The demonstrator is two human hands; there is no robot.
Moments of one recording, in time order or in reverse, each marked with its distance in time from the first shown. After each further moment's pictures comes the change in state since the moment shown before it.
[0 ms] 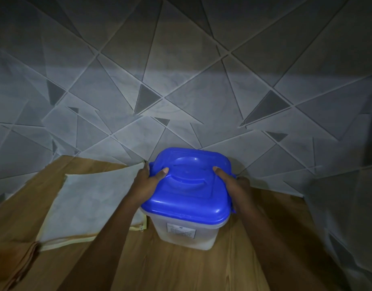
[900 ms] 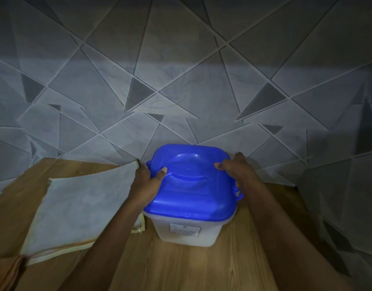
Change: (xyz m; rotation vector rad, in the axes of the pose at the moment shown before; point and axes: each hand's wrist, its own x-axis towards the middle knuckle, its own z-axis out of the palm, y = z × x) left_hand -0.004 0.004 0.005 0.090 0.065 0.078; right_hand 0.017 -0.040 0.020 -0.380 0.012 -0.046
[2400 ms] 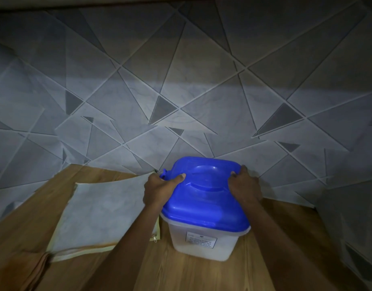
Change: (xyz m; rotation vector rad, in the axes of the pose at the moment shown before) left_hand -0.014 0.018 -0.020 -0.147 0.190 -0.211; right_hand -0.015 0.014 0.035 -0.577 0.279 -0.180
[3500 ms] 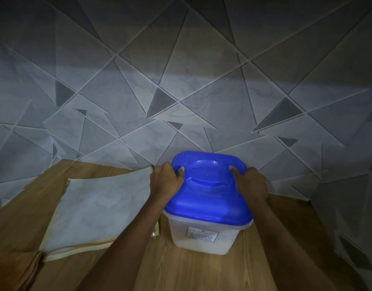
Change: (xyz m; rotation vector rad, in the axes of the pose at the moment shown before) left_hand -0.002 0.015 0.003 0.499 0.035 0.397; right_hand -0.005 0.007 -0.004 0.129 0.064 0.038
